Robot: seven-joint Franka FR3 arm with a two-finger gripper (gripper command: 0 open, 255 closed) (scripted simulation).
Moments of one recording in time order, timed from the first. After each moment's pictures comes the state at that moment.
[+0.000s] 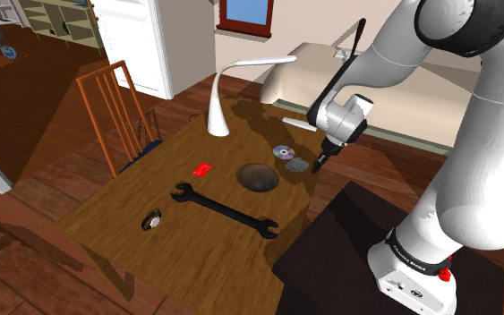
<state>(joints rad) 0.11 0.26 -0.49 -2.62 1.07 2.81 -1.49</state>
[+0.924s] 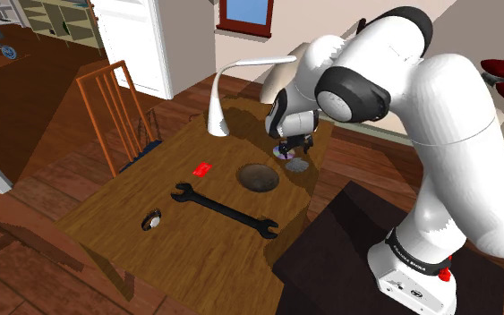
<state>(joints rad) 0.60 0.78 -0.86 -2.18 0.69 2.59 -0.12</state>
